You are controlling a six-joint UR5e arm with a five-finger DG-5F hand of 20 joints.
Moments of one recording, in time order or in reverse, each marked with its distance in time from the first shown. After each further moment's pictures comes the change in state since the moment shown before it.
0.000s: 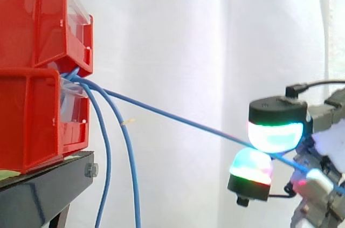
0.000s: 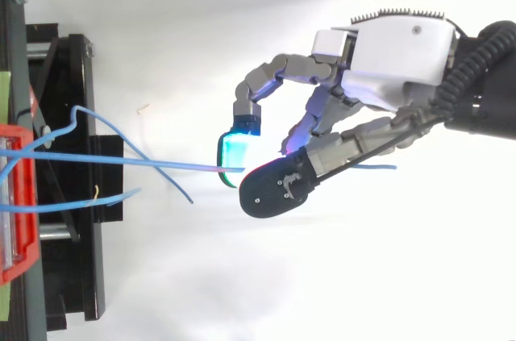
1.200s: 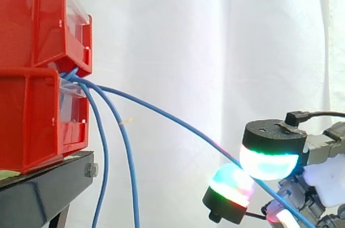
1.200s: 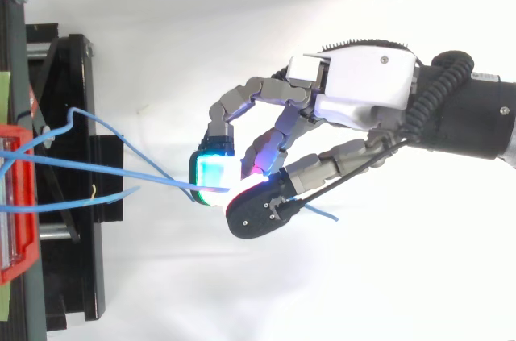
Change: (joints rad) arm 0.013 0.000 -0.163 0.353 0.000 -0.042
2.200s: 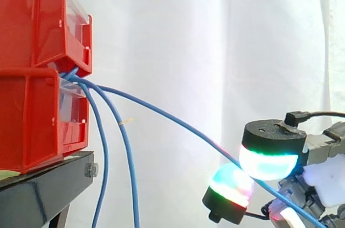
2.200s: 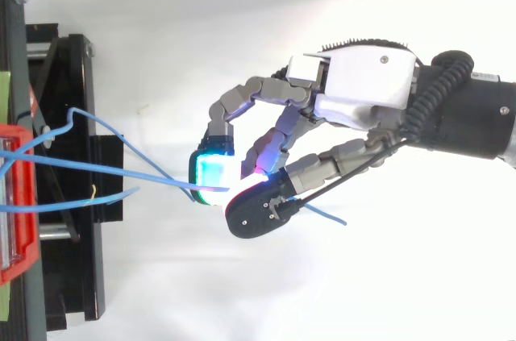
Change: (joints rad) arm 0.000 0.000 0.000 0.001 0.001 0.000
